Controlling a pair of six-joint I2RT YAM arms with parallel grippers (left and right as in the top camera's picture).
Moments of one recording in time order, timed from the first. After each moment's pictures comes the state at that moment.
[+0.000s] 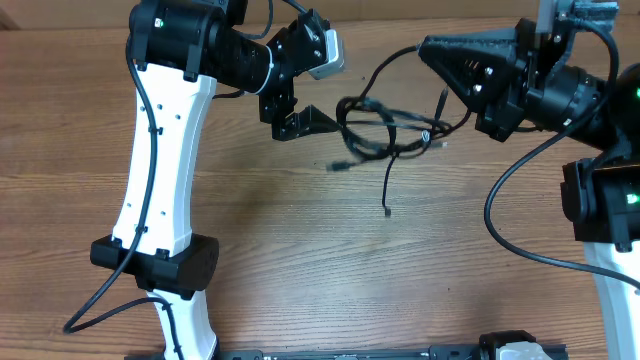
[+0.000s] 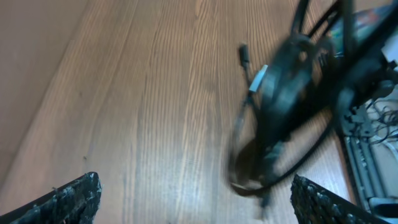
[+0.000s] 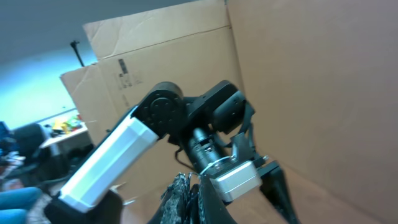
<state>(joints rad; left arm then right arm) -0.27 2.04 2.57 -1.68 0.84 1.05 0.10 1.22 1.51 -0.02 -1.06 0.51</state>
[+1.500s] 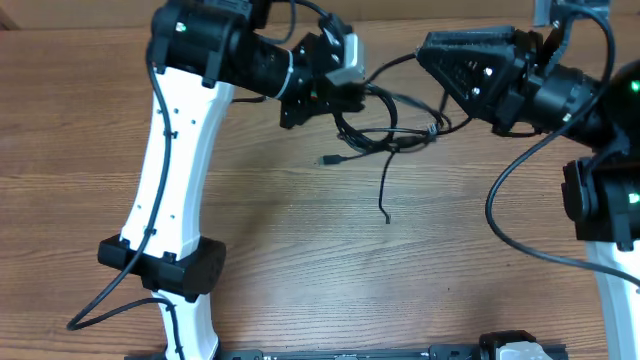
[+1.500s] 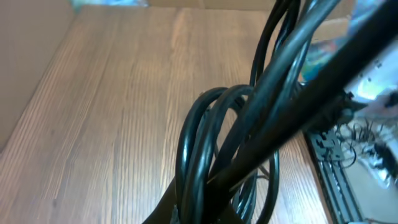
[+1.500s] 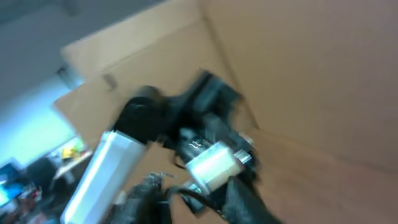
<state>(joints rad) -0.31 2.04 2.57 -1.65 0.96 0.97 0.08 1.23 1.52 -0.17 -0.99 0.62</state>
